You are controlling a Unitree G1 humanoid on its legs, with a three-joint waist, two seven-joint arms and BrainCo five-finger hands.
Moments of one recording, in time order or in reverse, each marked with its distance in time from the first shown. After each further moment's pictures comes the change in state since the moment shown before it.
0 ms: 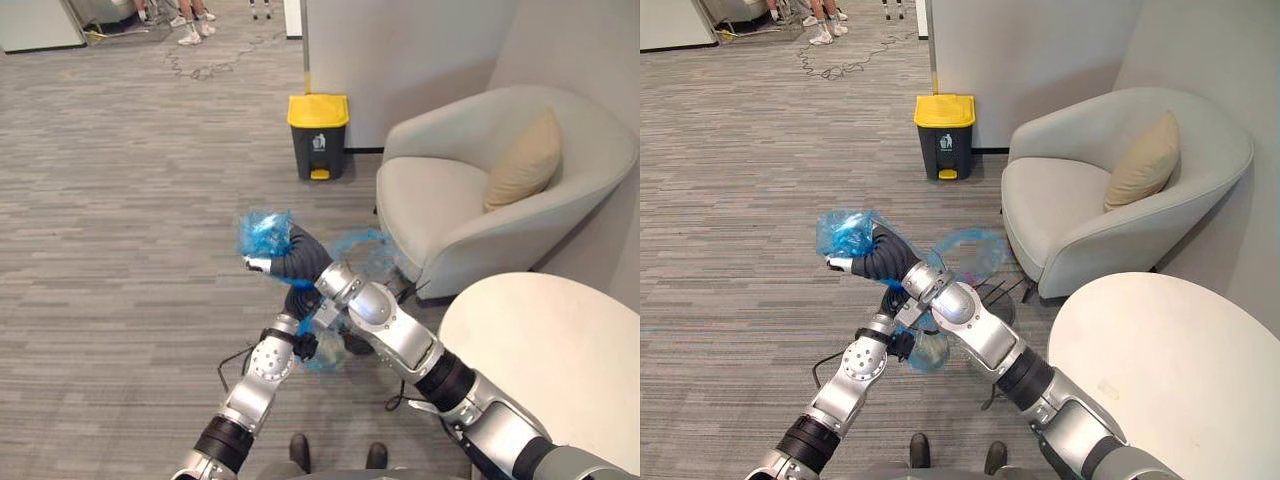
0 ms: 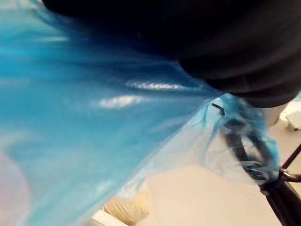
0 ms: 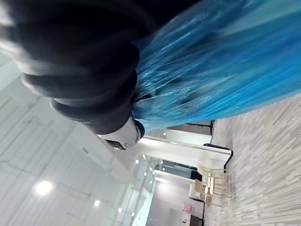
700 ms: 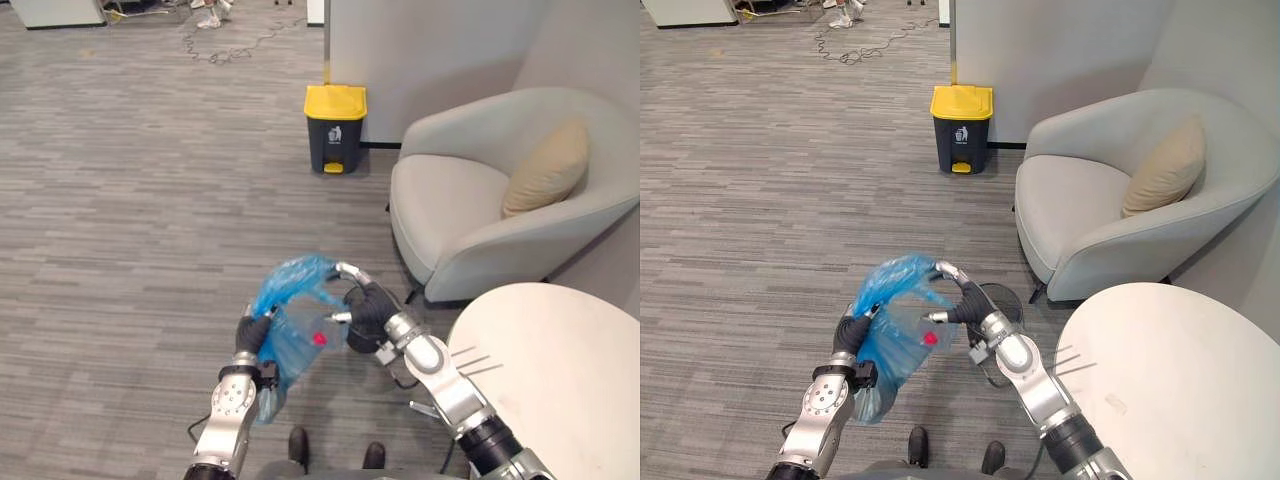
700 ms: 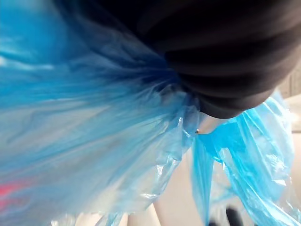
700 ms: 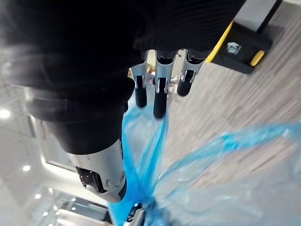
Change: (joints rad) left arm 0.227 -0.050 0.282 0.059 -0.204 0.033 -0.046; right arm 0.441 -0.098 -0.283 0.104 -0.466 -0.047 -0.004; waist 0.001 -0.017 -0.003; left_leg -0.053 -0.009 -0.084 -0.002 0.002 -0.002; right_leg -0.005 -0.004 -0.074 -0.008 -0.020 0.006
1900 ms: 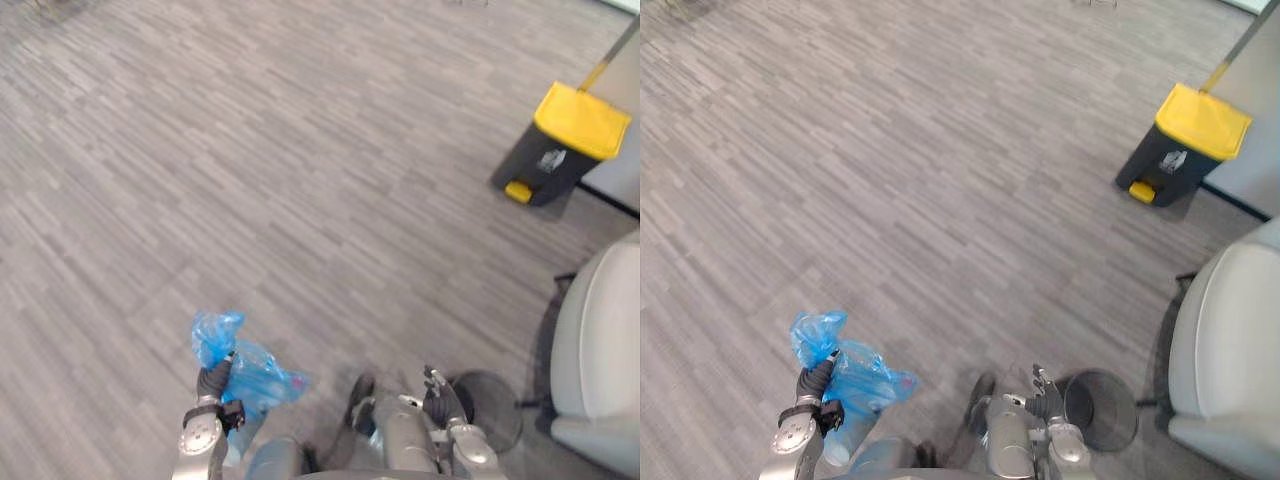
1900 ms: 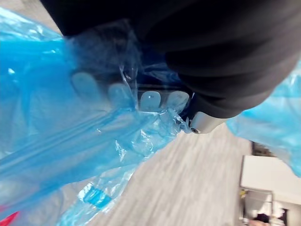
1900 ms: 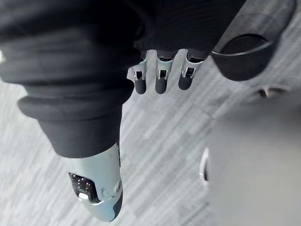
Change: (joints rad) left arm 0.135 -0.067 0.188 0.072 -0.028 0.039 -0.061; right arm 0.333 0.106 -0.434 0.366 0.145 0.057 -0.082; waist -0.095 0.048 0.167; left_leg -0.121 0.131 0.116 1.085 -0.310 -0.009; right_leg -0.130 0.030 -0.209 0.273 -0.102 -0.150
